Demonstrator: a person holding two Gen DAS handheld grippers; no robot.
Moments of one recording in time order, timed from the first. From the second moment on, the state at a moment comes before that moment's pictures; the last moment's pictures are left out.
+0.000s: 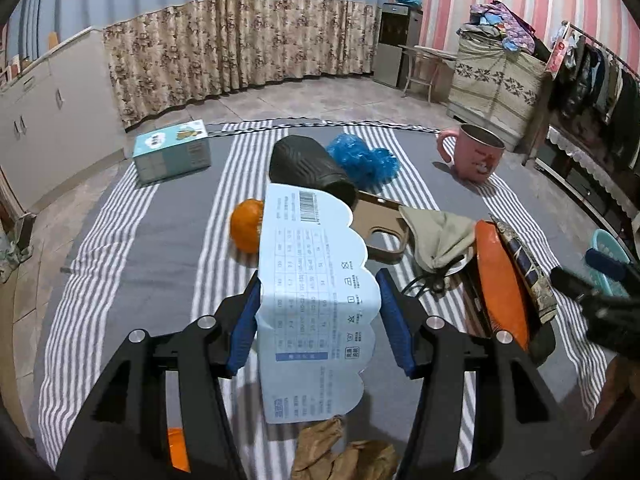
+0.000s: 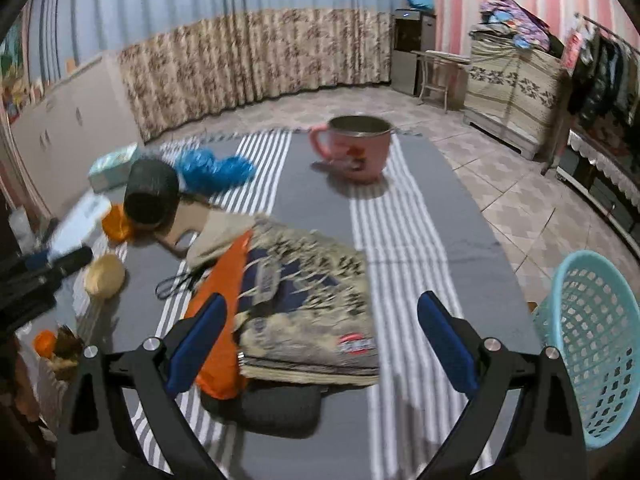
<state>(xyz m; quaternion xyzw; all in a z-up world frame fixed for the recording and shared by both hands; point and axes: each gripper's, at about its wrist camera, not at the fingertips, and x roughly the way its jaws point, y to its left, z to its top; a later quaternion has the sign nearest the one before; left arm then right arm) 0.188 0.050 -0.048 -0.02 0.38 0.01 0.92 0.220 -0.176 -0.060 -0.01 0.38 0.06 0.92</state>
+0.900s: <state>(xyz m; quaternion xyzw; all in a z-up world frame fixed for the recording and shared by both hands) 0.197 0.014 -0.022 0.00 0.35 -0.02 0.94 0.229 -0.264 -0.042 0.07 0.38 0.09 0.92</state>
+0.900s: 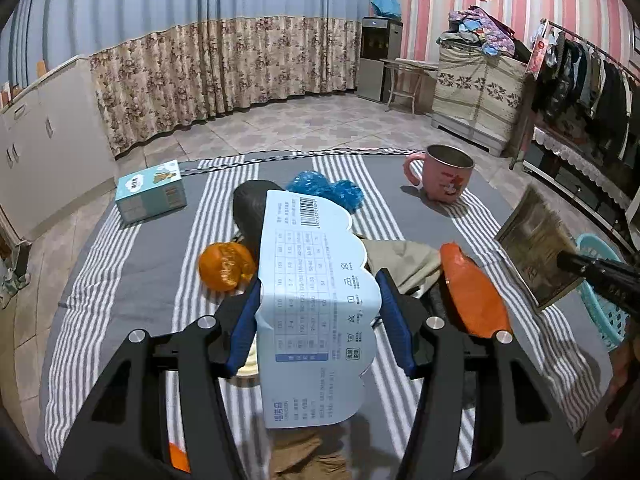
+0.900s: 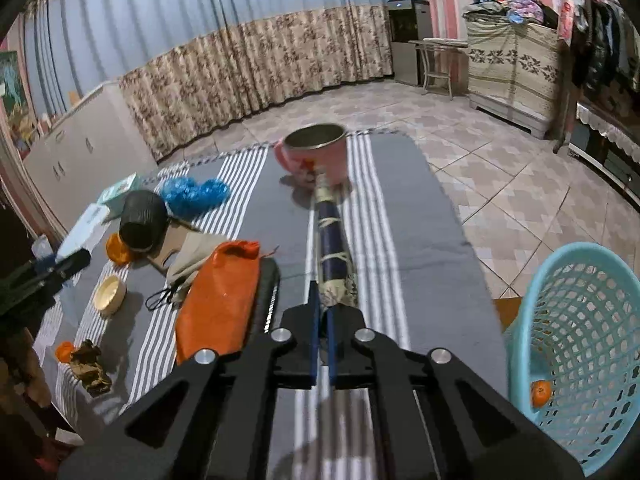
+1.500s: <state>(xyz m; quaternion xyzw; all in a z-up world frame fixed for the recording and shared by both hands) 0.212 -0.156 0.013 0.03 0.30 -0.15 0.94 0.174 -0.403 0.006 0.08 0.29 -0.06 0.95</state>
